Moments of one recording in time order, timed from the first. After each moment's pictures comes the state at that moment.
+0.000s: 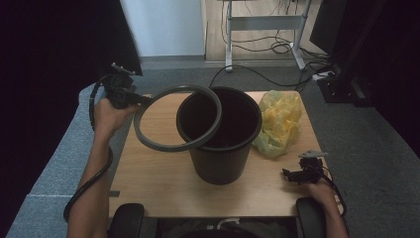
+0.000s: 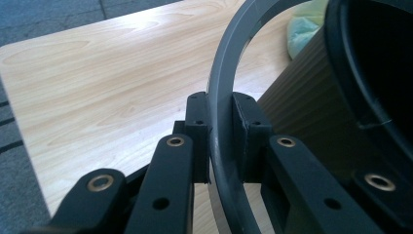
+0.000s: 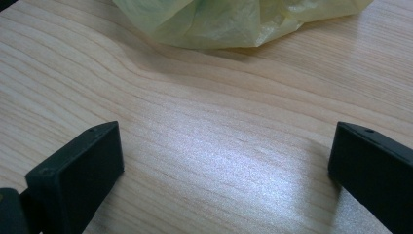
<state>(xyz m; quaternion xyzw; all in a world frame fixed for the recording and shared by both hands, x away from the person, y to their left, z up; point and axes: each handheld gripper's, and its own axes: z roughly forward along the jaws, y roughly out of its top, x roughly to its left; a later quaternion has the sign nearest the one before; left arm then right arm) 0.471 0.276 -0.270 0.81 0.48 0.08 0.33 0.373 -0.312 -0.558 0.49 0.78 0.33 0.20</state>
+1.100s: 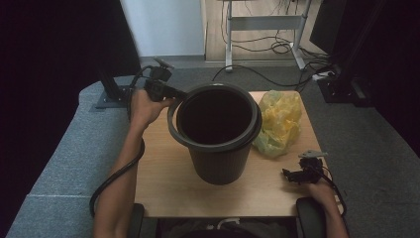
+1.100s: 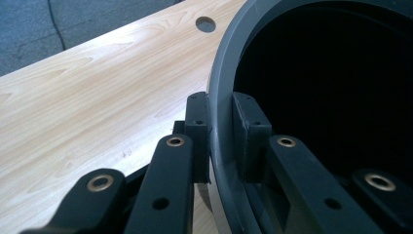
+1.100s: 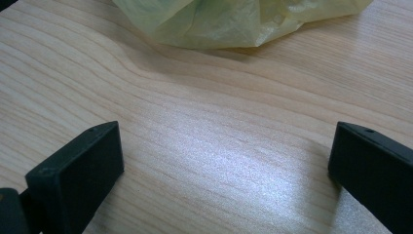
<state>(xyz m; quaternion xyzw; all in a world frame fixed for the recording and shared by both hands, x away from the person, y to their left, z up) 0.491 0.179 -0.265 0.84 0.41 0.06 0.34 0.373 -0.312 -0.558 0.49 0.78 0.33 0.20</state>
